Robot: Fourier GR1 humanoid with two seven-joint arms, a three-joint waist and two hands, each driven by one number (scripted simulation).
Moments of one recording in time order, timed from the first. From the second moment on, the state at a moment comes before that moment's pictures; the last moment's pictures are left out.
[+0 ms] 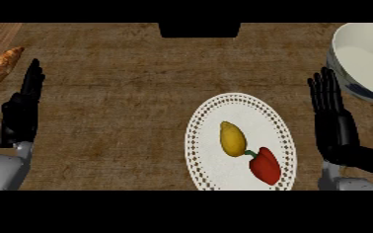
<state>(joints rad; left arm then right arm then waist) -0.19 0.61 -0.20 -1.34 0.23 0.46 -0.07 -0.04 -0.21 0.02 -1.60 -0.19 -0.16 -0.23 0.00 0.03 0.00</state>
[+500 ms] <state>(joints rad) -0.30 0.55 -0.27 -1.41 0.22 0.41 -0.03 -0.30 -0.31 0.10 -1.34 -0.31 0.29 -0.27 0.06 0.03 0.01</state>
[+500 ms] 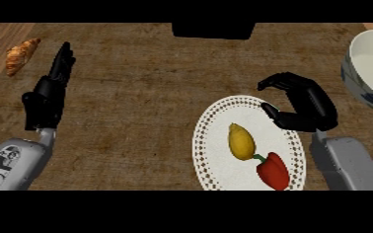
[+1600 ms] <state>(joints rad) -0.31 0.51 -0.31 -1.51 0.16 0.44 0.11 -0.69 -0.62 0.36 -1.18 0.10 0.63 -0.52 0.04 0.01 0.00</state>
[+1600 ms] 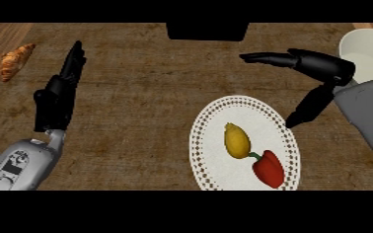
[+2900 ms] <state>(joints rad) -0.25 0.46 -0.19 -1.58 0.07 0.36 0.17 -0.68 -0.45 0.65 -1.19 0.53 0.61 -0.46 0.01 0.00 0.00</state>
